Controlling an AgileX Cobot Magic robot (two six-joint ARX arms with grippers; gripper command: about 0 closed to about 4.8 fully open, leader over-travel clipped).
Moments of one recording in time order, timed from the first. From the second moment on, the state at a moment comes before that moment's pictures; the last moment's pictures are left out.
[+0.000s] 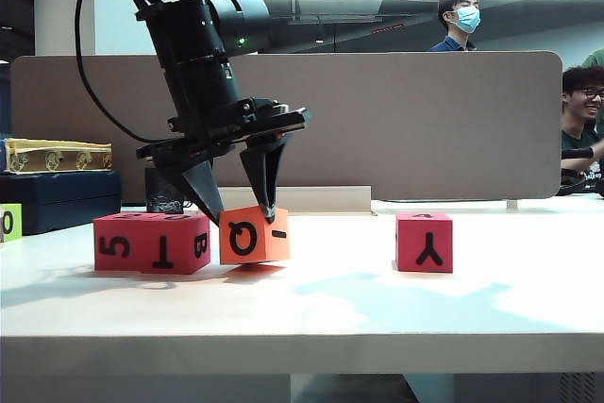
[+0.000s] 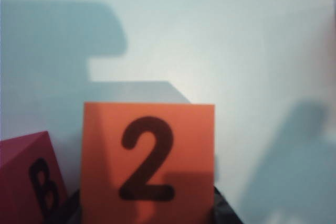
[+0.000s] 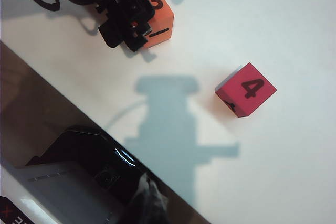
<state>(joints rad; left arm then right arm) -0.55 1.90 1.49 -0.76 0.09 -0.21 0.68 1.37 1.59 -1.19 -0.03 -0.01</state>
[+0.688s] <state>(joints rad) -0.58 1.91 1.48 -0.75 0.09 -0.22 0.68 1.37 1.59 -1.19 -0.03 -0.01</state>
